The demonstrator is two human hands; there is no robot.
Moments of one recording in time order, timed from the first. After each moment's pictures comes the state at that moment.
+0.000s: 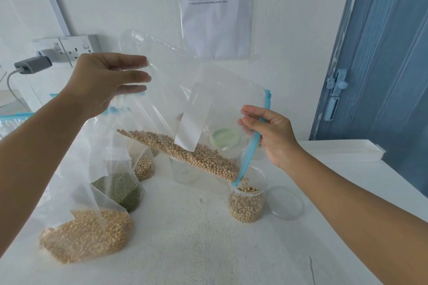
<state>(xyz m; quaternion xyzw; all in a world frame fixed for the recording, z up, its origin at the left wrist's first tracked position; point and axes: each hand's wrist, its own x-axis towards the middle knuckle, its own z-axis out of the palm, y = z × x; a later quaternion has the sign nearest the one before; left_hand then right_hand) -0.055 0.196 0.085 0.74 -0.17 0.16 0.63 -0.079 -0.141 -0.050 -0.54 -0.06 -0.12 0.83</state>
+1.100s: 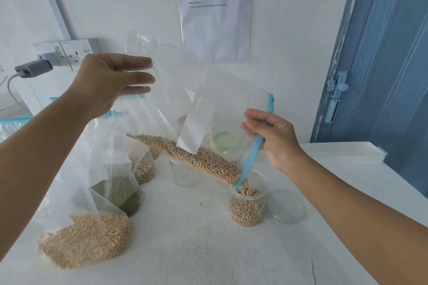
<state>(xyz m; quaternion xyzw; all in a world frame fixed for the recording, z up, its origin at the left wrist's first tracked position) -0.054 0.187 0.089 0.74 -0.18 0.16 0.63 -0.076 -0.146 -0.055 -0.53 -0.04 -0.12 0.84</state>
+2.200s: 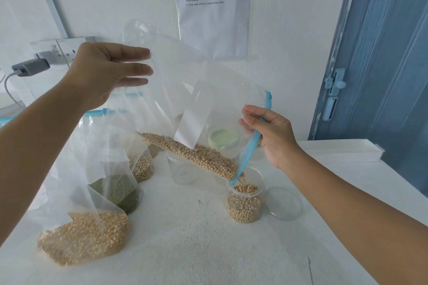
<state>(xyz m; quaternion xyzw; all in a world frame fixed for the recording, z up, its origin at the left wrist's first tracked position) -0.053 0.184 0.101 0.75 -0.20 0.17 0.60 -0.080 -0.146 -0.051 -0.53 -0.05 -0.12 0.84</state>
